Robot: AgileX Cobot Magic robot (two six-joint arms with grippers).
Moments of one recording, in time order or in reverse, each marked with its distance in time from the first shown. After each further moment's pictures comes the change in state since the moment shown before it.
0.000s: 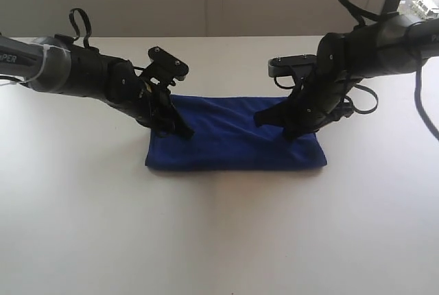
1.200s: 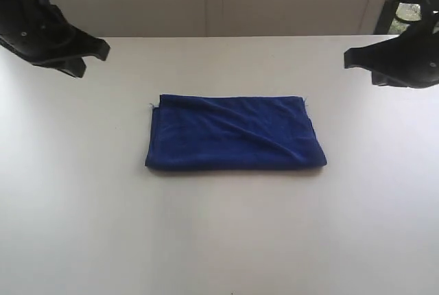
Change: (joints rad) left arm 0.219 -0.492 0.008 0.034 0.587 -0.300; right arm -0.208 -0.627 0.318 0.000 -0.039 0.004
